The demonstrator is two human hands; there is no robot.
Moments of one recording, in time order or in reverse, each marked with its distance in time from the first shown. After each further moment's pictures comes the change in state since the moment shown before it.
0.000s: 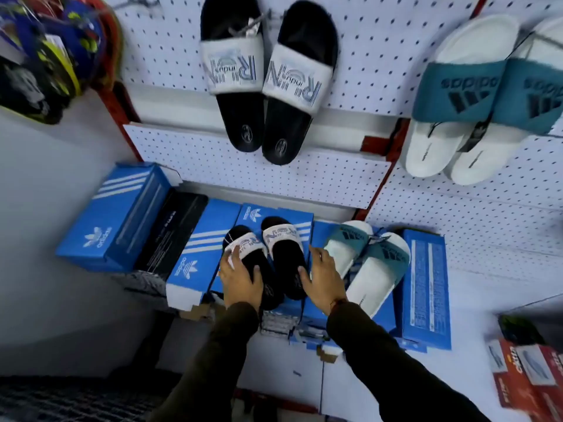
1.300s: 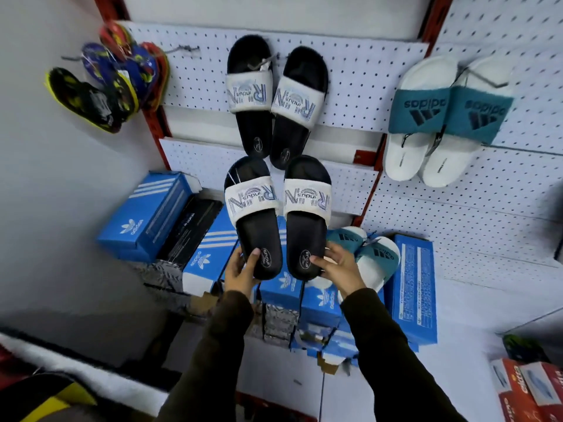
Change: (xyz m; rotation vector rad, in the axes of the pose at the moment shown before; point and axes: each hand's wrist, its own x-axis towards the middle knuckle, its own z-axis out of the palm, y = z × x) left_hand -0.080 0.033 -0.067 -1.142 -0.096 -0.260; right_hand -0.069 -0.006 -0.066 1.129 -0.001 0.152
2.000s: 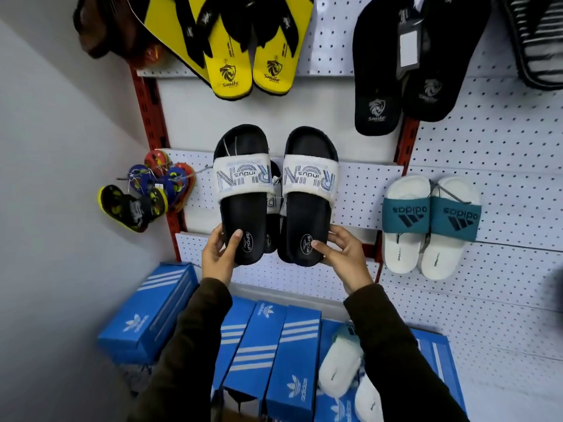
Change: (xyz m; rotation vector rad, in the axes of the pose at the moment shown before) left_hand 0.071 0.205 0.038 -0.009 -0.160 0.554; right_hand 0.034 -0.197 0.046 0.046 0.024 -0.500
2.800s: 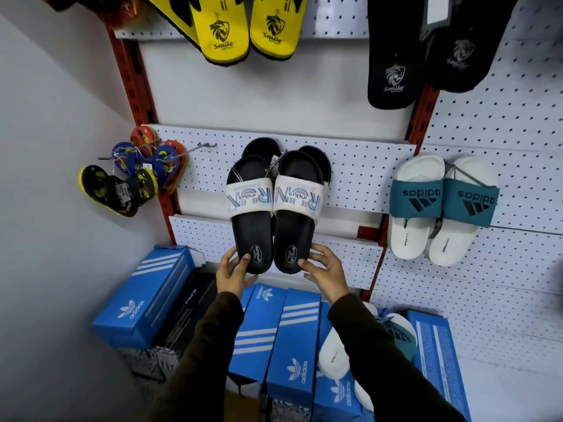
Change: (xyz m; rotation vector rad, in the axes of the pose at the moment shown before) left_hand -0.004 -0.095 -0.008 -0.096 0.115 -0.350; right_hand 0.005 0.096 0.018 -0.044 0.015 0.256
